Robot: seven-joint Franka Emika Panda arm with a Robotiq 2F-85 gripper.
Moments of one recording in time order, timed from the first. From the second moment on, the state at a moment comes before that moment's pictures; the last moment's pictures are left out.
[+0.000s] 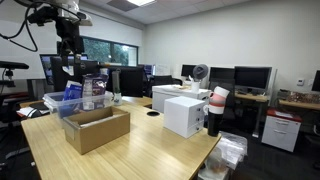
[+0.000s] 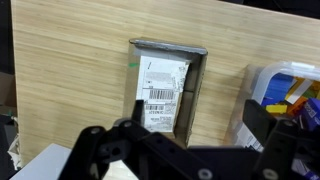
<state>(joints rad) 0.00 -0.58 0.09 -2.38 -0.08 1.75 0.00</state>
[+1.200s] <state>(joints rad) 0.20 -0.30 0.17 -2.29 0.00 1.99 0.00</state>
